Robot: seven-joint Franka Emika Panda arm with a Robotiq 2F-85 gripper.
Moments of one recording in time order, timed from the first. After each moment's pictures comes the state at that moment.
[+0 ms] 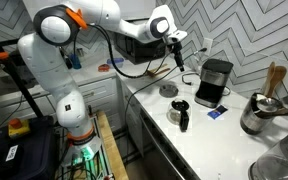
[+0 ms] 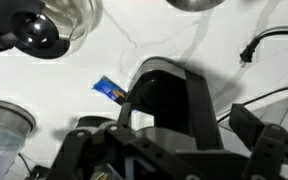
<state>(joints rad) 0.03 -0.11 0.02 -2.01 -0.41 2.24 0.90</state>
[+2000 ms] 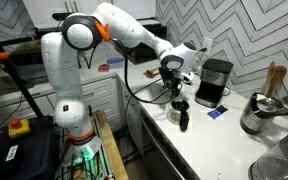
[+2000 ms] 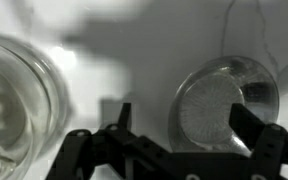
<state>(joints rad) -0.05 0.13 -0.07 -2.05 0.28 2.08 -0.02</state>
